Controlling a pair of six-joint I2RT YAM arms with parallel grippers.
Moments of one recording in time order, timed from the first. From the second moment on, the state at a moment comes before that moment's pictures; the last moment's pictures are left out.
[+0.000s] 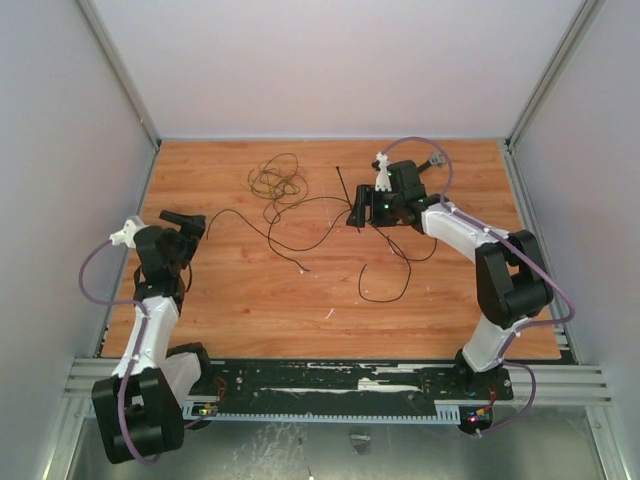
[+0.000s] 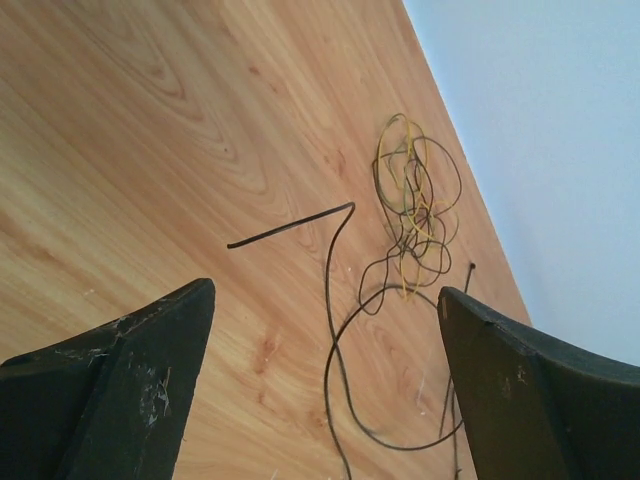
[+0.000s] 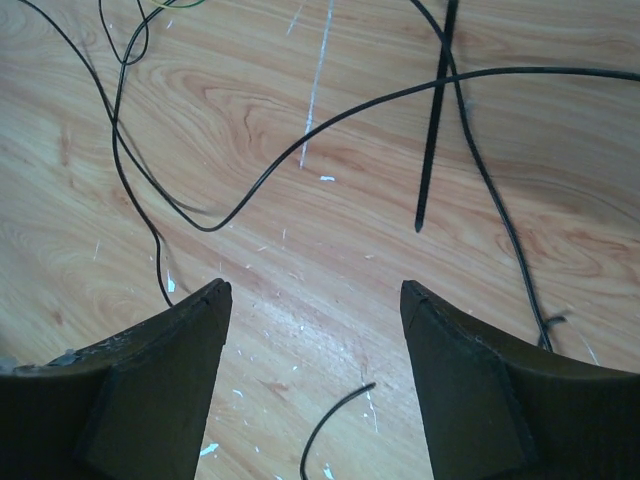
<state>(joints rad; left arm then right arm) 0.24 0.95 0.42 0.15 0.02 -0.93 0.39 1.71 1.16 -0.19 -0.34 0.35</state>
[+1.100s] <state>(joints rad) -0.27 1.09 0.68 -0.01 -0.03 -0.75 0.46 1.84 1.44 -0.23 -0.20 0.34</state>
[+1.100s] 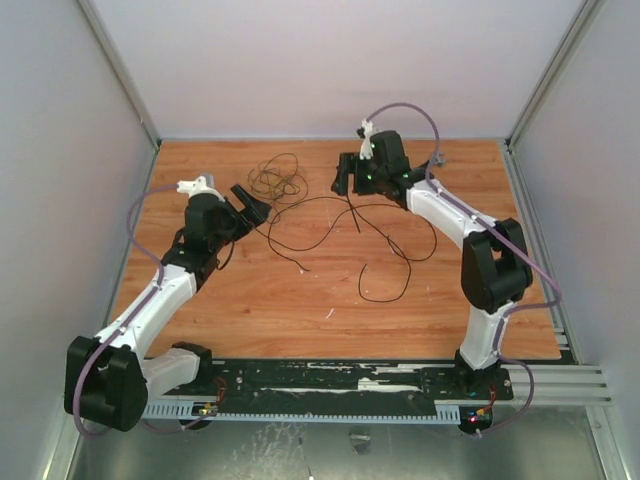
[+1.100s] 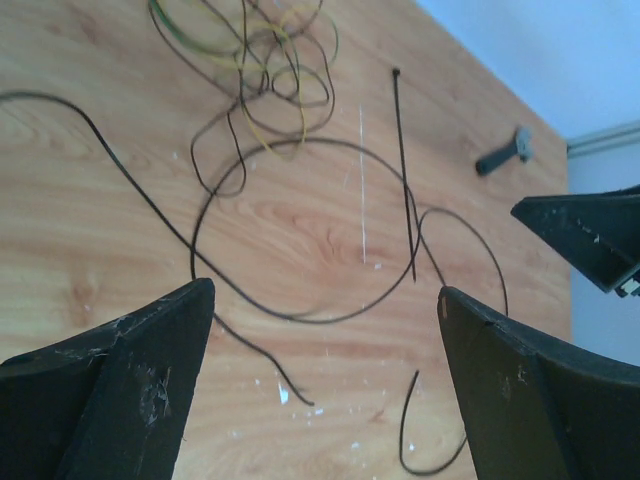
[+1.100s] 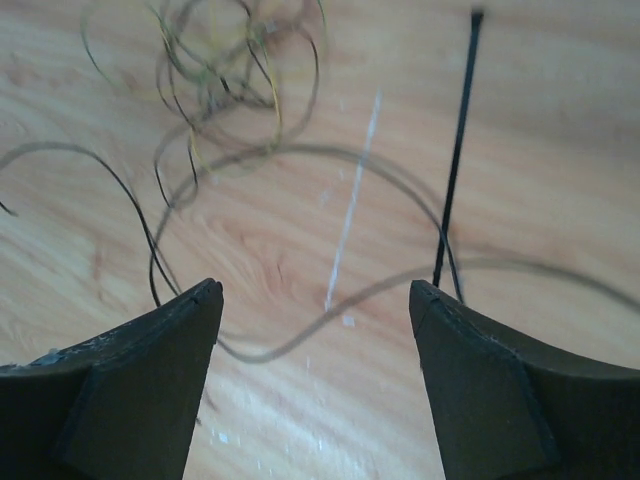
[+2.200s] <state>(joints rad) -0.16 1.19 0.67 0.08 0.13 -0.74 0.54 2.61 2.28 -0.23 -0.42 0.13</state>
